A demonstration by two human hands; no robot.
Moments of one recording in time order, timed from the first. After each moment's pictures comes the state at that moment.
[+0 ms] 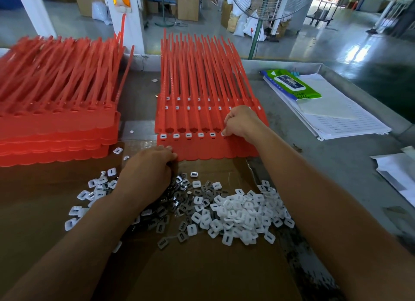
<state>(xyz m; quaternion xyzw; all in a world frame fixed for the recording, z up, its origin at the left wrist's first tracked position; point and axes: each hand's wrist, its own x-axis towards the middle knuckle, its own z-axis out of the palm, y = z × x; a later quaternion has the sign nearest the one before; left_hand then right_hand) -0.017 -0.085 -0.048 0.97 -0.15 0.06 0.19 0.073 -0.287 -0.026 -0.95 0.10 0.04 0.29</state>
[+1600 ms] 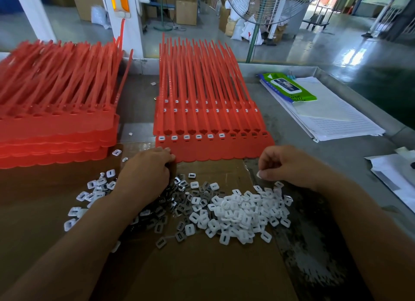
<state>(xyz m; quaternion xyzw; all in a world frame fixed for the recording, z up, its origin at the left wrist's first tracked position) -0.014 -0.086 -0.049 0.97 -0.14 0.05 0.19 -0.040 -0.357 -0.017 -0.93 -0.05 0.11 0.33</state>
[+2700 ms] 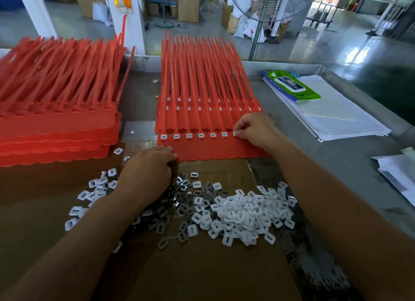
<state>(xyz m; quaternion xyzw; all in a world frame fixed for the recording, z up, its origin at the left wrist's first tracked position) -0.016 -0.086 -0.047 0.97 -0.14 0.06 0.20 0.050 -0.320 -0.030 -0.95 0.03 -0.01 0.31</state>
